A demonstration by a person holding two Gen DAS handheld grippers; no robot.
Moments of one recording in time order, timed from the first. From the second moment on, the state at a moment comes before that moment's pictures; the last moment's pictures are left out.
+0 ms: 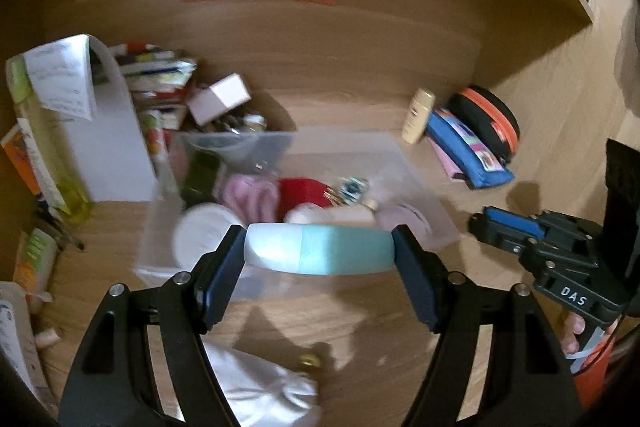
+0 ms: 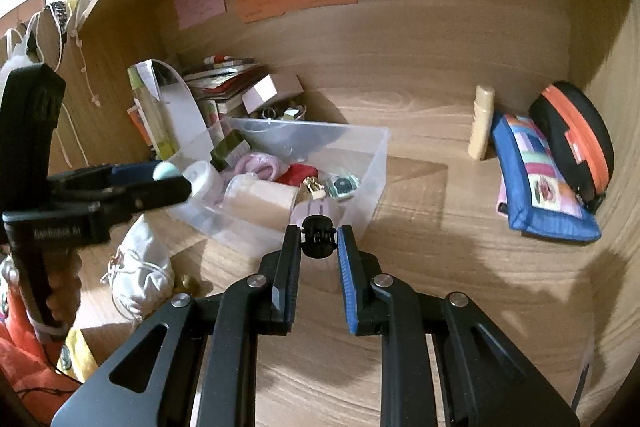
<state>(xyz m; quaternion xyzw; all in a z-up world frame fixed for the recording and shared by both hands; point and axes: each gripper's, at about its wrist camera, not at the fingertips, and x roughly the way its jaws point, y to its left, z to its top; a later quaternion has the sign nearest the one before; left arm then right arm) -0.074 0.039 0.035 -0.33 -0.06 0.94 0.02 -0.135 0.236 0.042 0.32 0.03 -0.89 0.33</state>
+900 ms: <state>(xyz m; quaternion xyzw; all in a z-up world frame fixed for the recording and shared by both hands) -0.142 -0.015 0.039 -0.33 -0.07 0.94 0.03 -0.194 0.154 0.064 0.32 0.08 -0.88 0.33</state>
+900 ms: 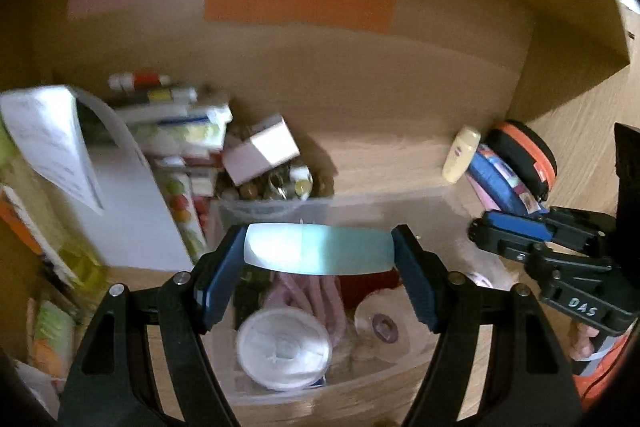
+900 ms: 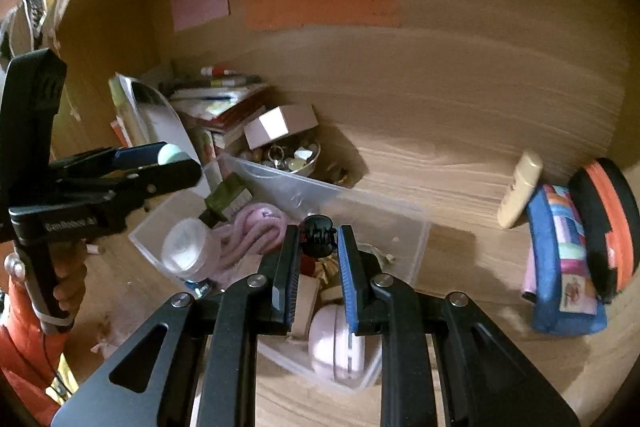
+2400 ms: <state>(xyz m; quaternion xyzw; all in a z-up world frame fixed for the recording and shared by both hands) -0.157 -0.015 0.005 -0.38 -0.08 0.92 0.06 -0.207 0.128 0.033 0.34 0.11 -0.89 0.28</state>
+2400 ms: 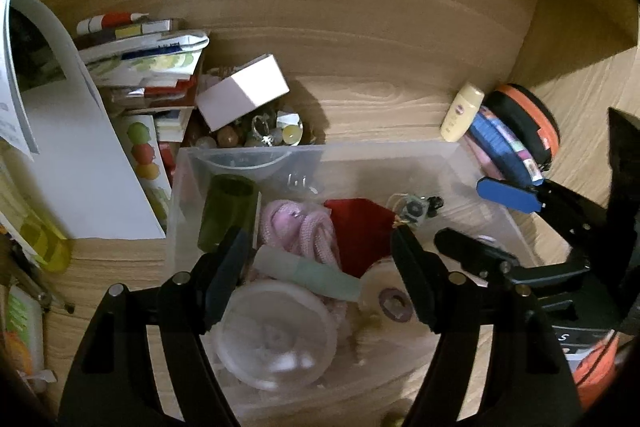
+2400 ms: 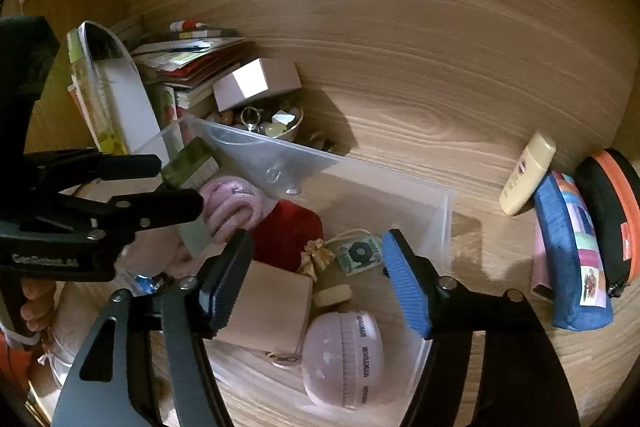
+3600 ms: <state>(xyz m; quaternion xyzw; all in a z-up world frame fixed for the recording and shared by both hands) -0.030 -0.028 0.043 -0.30 -0.08 0.95 -0.03 -0.102 0.165 0.070 0.27 0.09 -0.92 0.26</state>
